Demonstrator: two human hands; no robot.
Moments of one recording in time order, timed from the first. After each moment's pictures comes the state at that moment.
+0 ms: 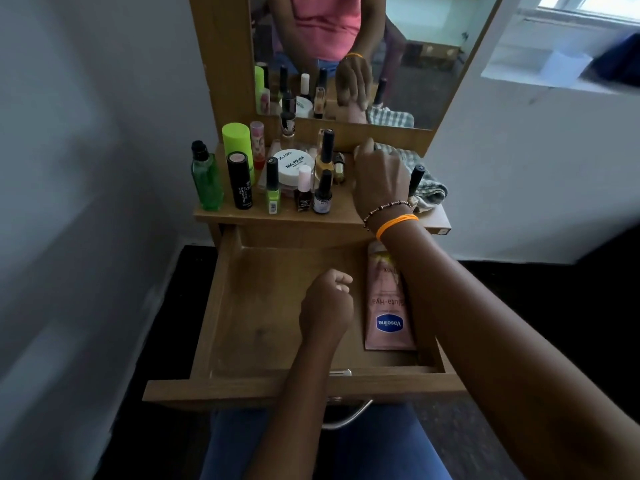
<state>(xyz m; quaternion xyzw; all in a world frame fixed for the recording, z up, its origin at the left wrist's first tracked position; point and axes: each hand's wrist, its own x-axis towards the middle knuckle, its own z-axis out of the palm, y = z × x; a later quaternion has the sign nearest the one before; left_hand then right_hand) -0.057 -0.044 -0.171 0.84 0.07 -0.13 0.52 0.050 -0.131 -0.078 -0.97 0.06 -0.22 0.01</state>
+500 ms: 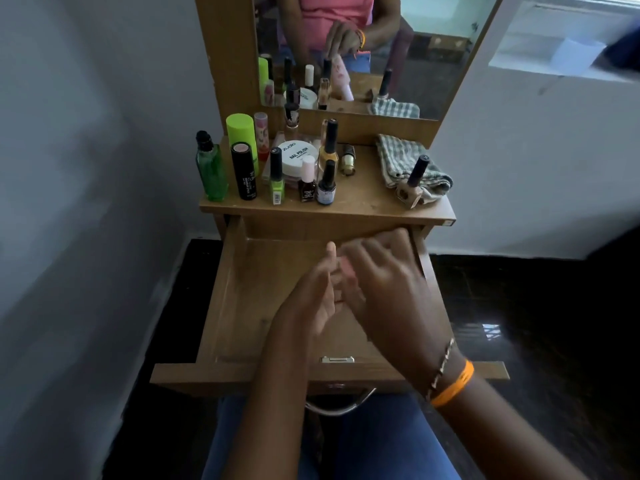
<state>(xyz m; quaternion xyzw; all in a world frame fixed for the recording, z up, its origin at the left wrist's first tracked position) -0.055 -0.020 -0.146 0.55 0.10 -0.32 0.77 -0.110 -0.111 -0.100 -0.96 -0.11 -0.24 0.09</state>
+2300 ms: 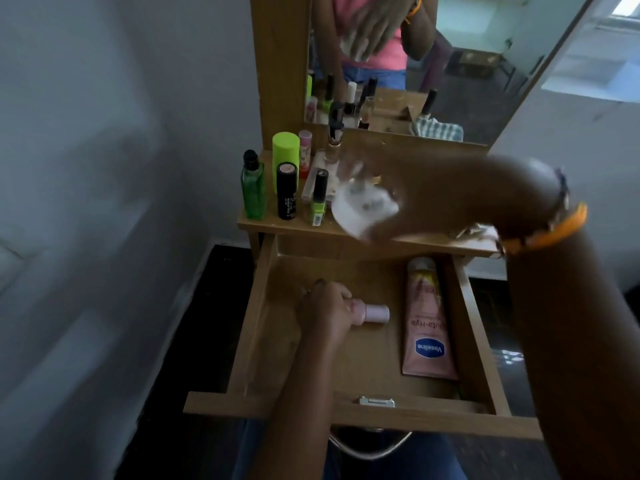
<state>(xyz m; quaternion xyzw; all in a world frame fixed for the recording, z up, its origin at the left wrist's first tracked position) -0.027 0.003 -0.172 0.92 0.04 -0.17 0.35 -0.001 -0.095 0.034 -0.96 -0.19 0.17 0.09</state>
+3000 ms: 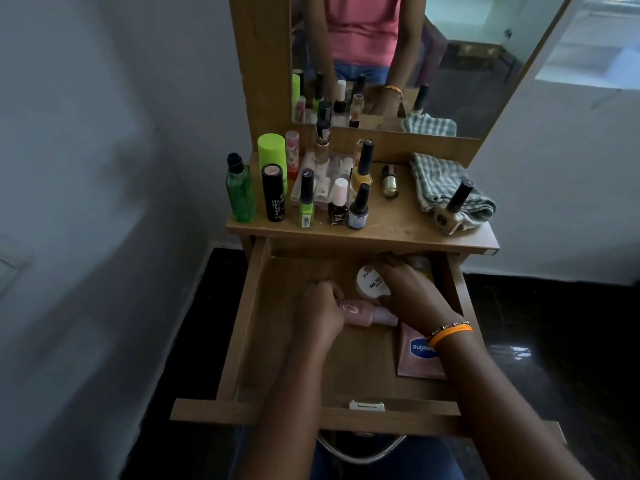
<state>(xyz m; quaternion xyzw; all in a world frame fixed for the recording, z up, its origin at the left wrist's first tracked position) -0.020 -0.003 -0.178 0.92 0.05 -0.15 0.35 -0.013 -0.151 -0.160 -0.99 -0.08 0.09 0.11</state>
